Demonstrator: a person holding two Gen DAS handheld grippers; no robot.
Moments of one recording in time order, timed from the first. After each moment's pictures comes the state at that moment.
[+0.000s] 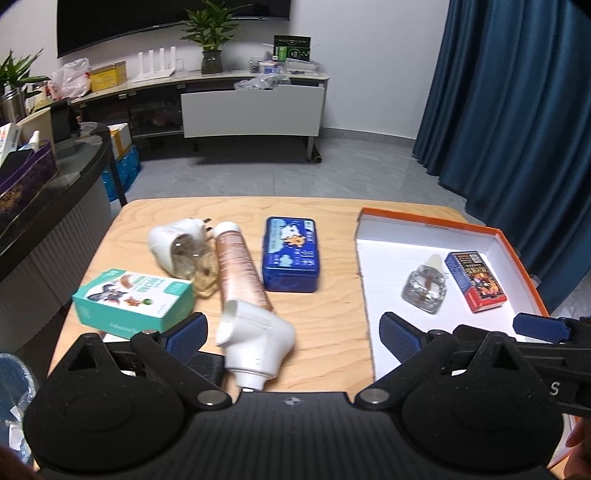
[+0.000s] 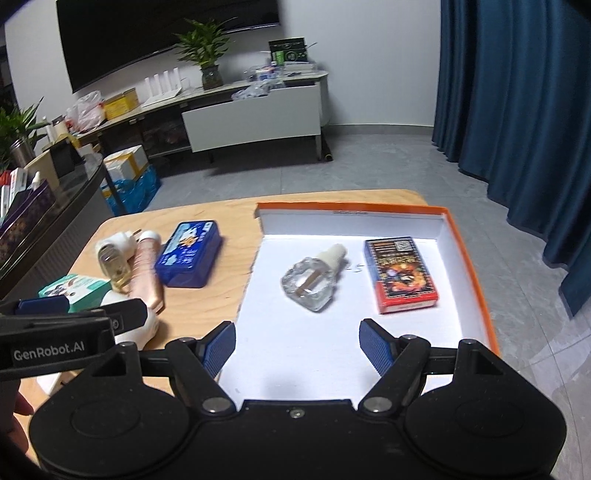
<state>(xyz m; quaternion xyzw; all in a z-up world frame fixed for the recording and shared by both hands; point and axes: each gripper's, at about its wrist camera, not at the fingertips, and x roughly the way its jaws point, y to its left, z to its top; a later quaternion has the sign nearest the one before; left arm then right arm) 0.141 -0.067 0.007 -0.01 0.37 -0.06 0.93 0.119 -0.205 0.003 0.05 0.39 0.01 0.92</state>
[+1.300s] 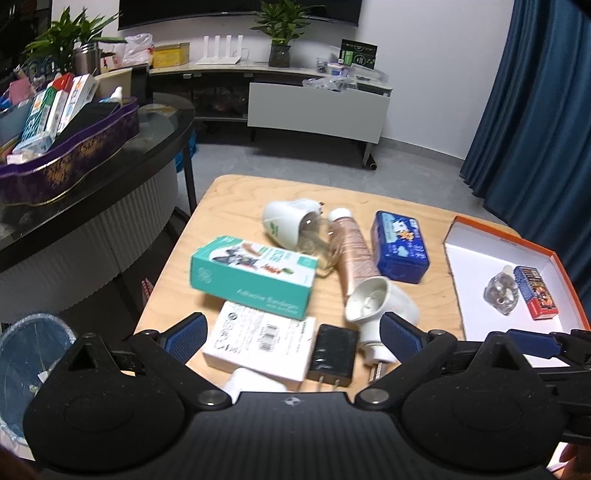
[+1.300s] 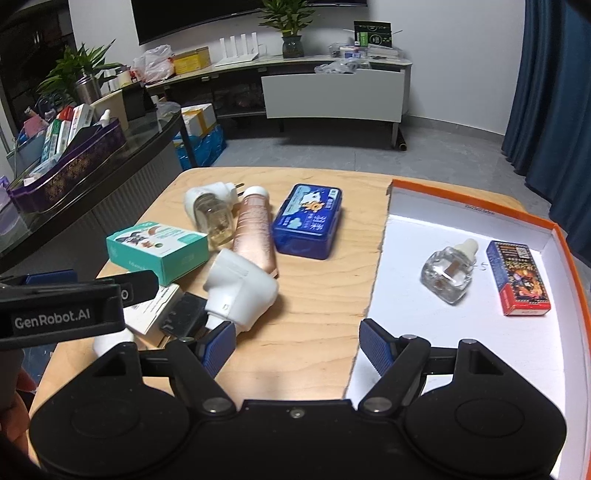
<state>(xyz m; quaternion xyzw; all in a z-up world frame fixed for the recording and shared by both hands) 0.121 0.029 0.000 -0.06 0.38 0.00 0.92 0.129 -0.105 -0.013 0.01 0.41 0.11 0.90</state>
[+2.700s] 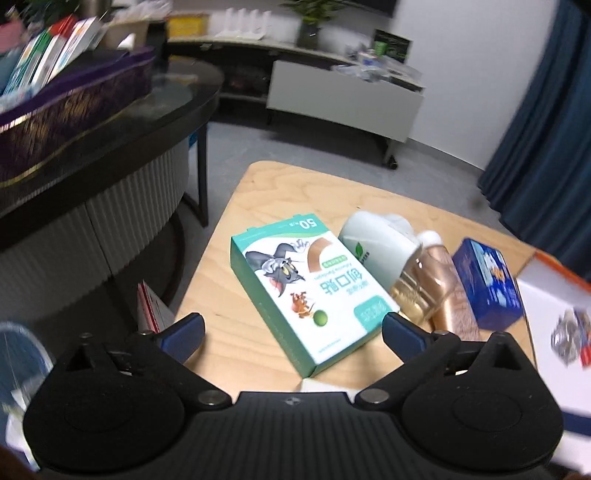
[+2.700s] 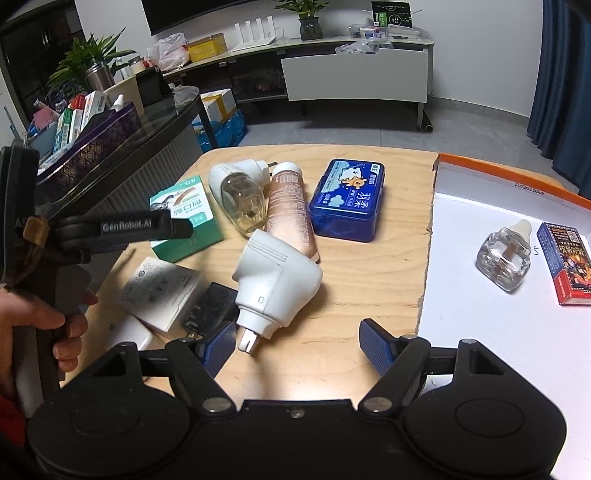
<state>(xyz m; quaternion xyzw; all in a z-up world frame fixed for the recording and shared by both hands) 0.202 0.090 -0.040 -0.11 0.40 0.01 0.91 0.149 -0.084 -0.035 0.03 0.43 0.14 0.89</state>
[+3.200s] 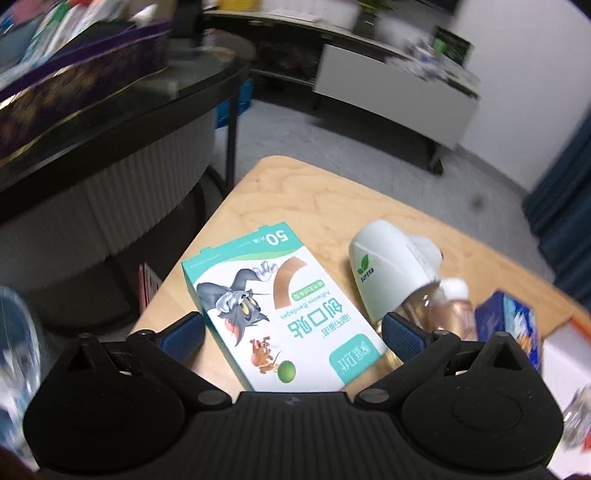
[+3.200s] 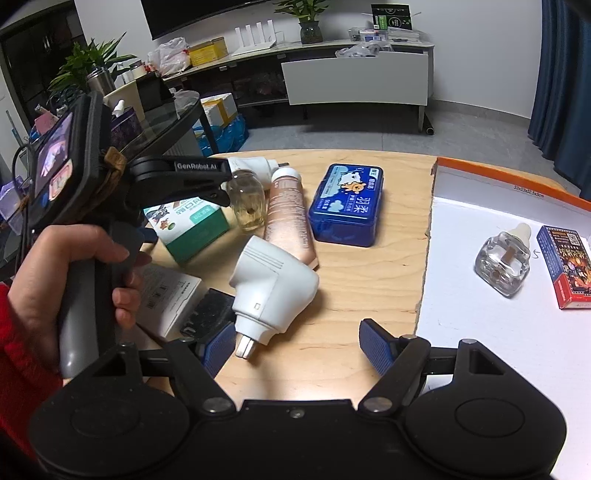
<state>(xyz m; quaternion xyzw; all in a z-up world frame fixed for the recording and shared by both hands) 0.255 0.071 -0.042 -0.13 0.43 0.08 0.89 0.149 -0.091 -0.034 0.04 0.43 0.14 0.89</state>
